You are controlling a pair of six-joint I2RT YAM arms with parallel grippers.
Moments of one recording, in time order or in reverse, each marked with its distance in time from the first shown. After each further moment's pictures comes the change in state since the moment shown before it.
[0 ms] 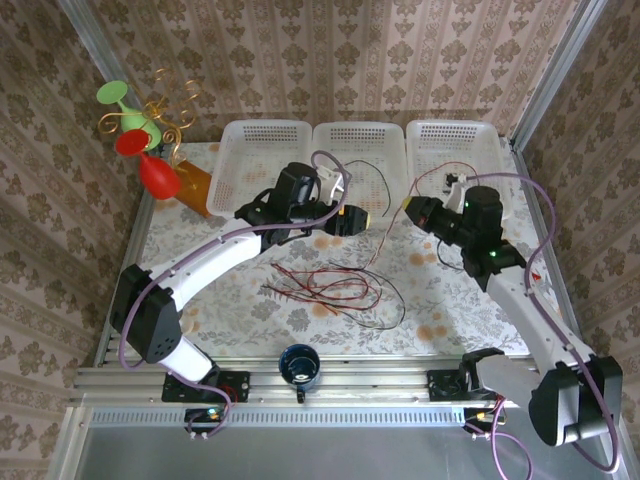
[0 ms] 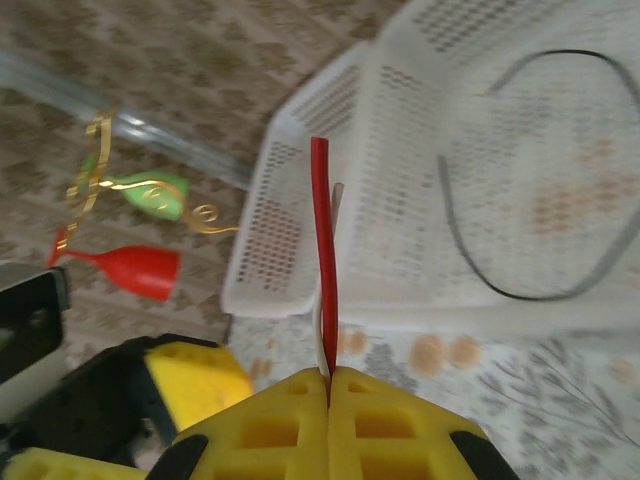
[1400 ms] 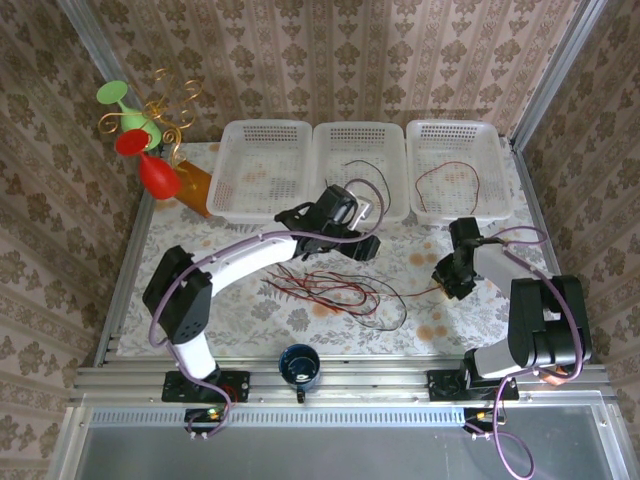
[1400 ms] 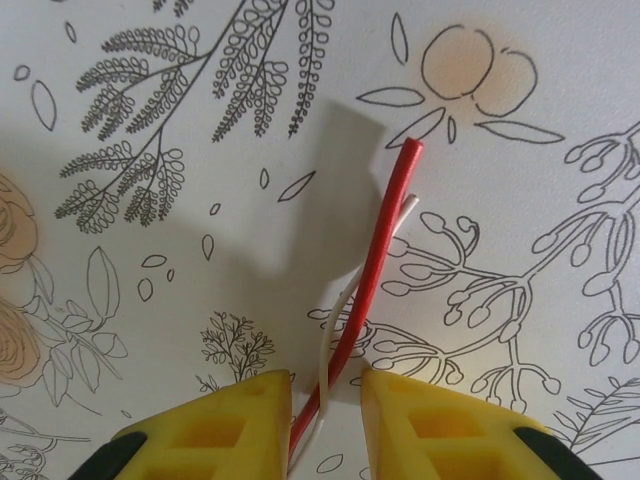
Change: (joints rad) left arm -0.122 0.174 0.061 -0.186 -0.329 0.151; right arm -0.141 0.366 -0.087 -0.655 0.433 0.212
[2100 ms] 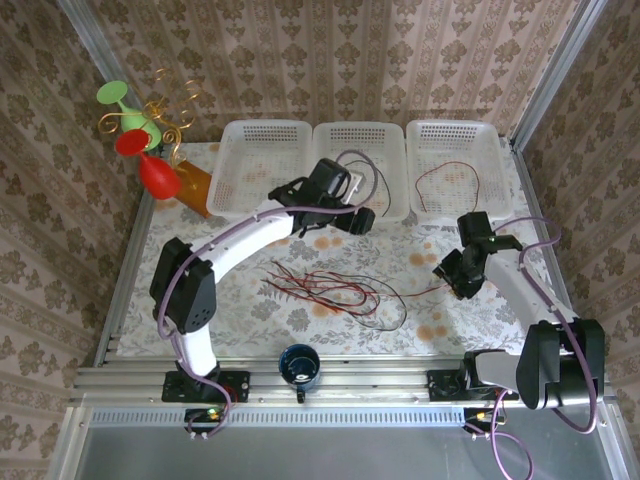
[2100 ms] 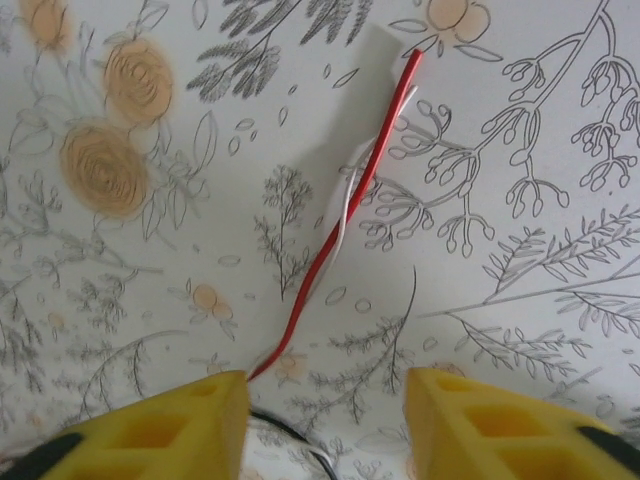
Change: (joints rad) left arm 0.078 0.079 0.174 -0.089 -0.010 0.030; right arm 0.006 -0.219 0.064 -0.220 -0.027 -0.078
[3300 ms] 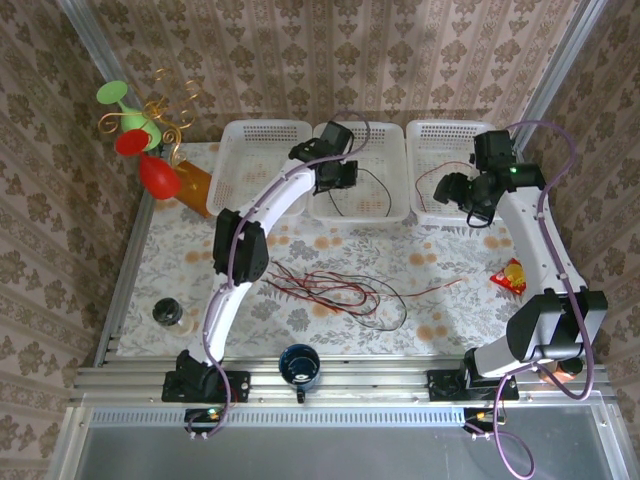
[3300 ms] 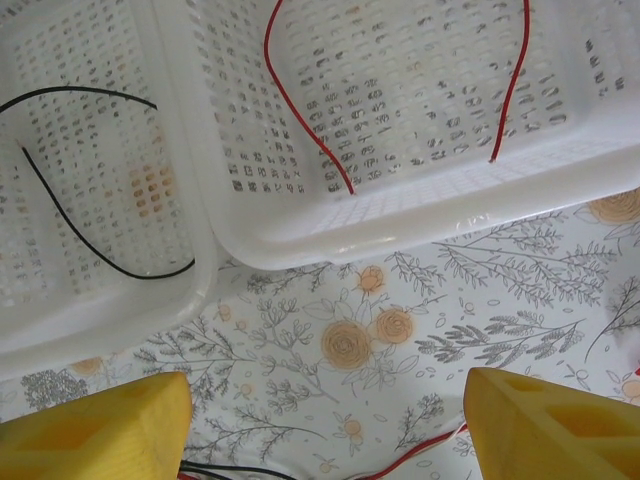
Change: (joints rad) left arm 0.162 0.628 0.846 -0.328 -0.053 -0.214; right arm -0.028 0.241 0.703 -0.170 0.047 -0.502
